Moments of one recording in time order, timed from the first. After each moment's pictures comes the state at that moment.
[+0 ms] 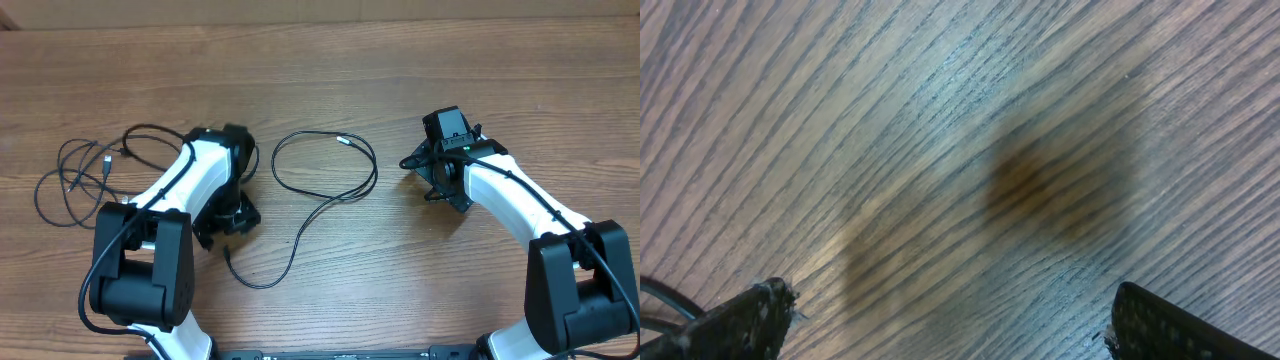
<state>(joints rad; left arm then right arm) -0.19 1.85 1.16 -1.21 -0.10 -0.79 0.24 1.72 1.05 -0.63 0.18 0.98</state>
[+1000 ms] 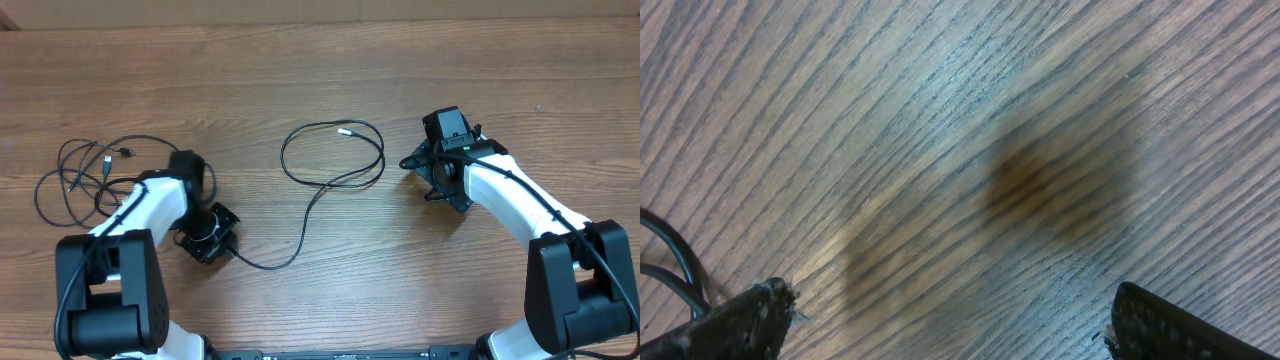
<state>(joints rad) 0.08 1.74 0.89 -0.89 0.26 -0.77 0.24 1.72 1.05 -0.63 0.18 0.98</state>
